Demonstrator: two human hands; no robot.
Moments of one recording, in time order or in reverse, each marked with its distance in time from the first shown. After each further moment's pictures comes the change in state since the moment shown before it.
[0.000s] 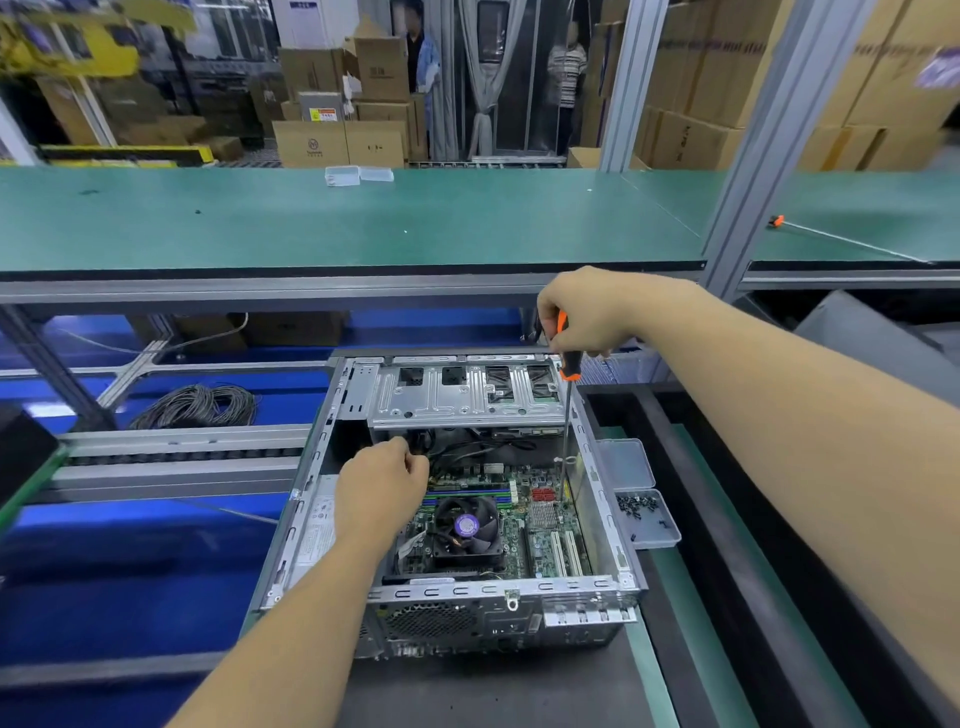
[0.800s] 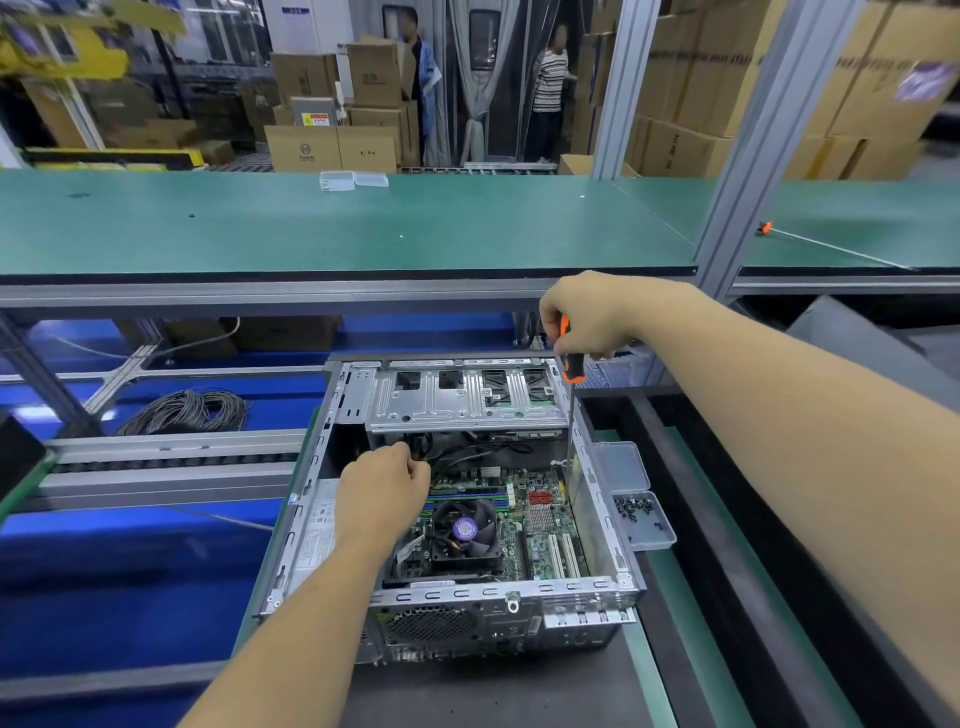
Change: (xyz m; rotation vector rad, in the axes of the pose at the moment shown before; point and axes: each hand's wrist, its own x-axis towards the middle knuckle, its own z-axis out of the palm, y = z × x) left_hand 0.000 0.000 0.002 0.071 -0.022 0.054; right_hand -0.004 -0.001 -0.003 0.005 -0.018 0.035
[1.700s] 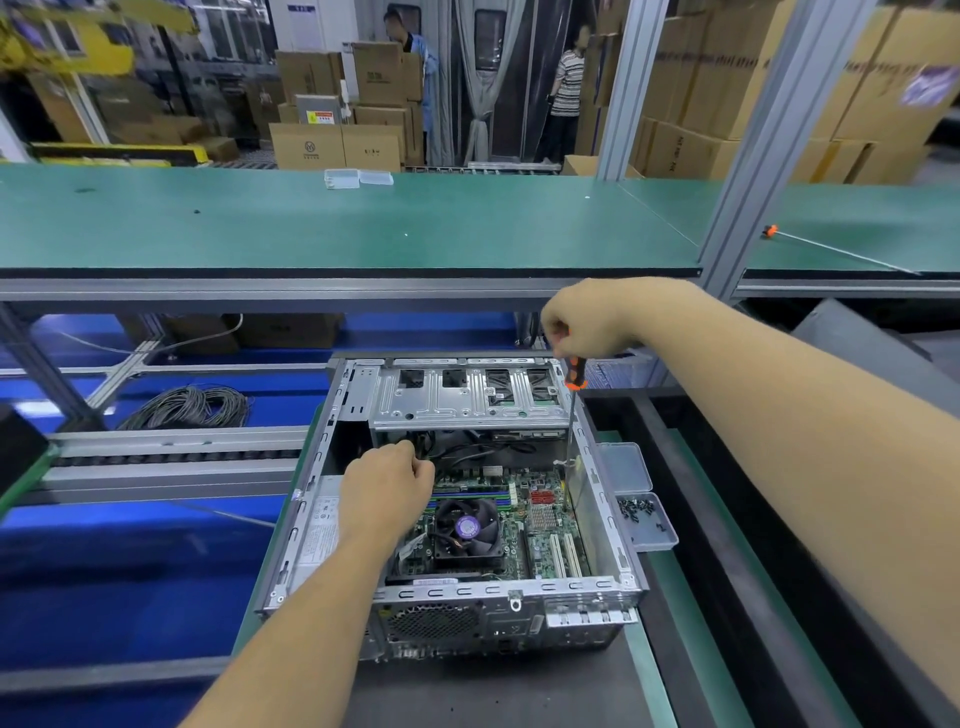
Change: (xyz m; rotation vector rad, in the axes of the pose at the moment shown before) left_hand -0.001 0.001 -0.002 0.025 -0.008 0.026; right_hand -0.007 -0.018 -0.005 -0.189 -0.083 0.027
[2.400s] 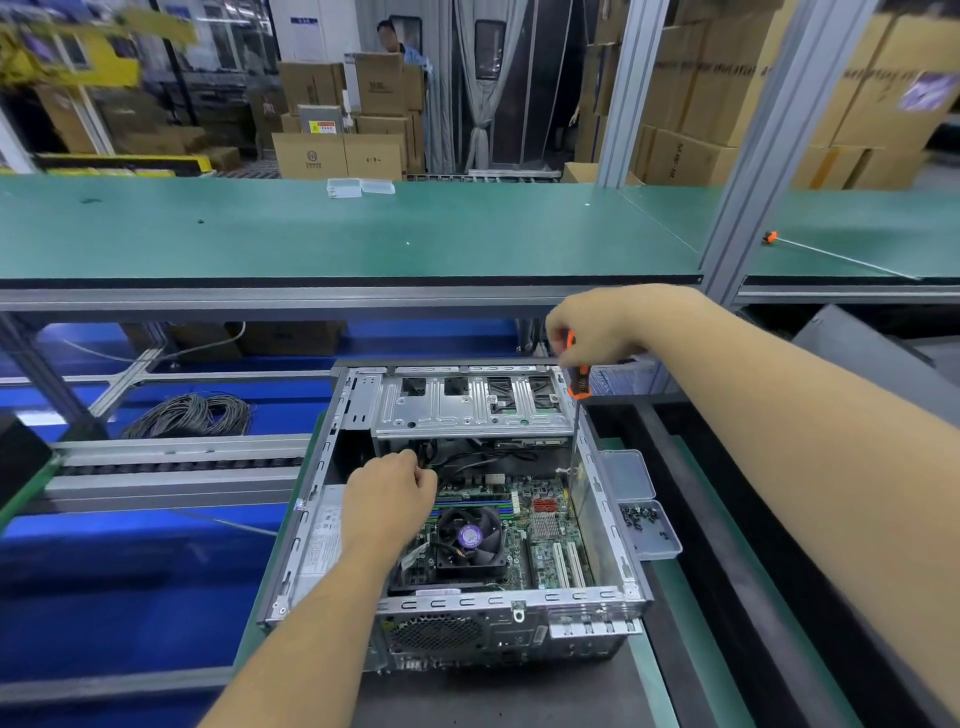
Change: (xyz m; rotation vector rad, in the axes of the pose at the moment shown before) left_hand -0.001 0.001 -0.001 -0.001 0.008 0.014; right_hand -0.005 0.002 -0.004 -0.004 -0.053 0.040
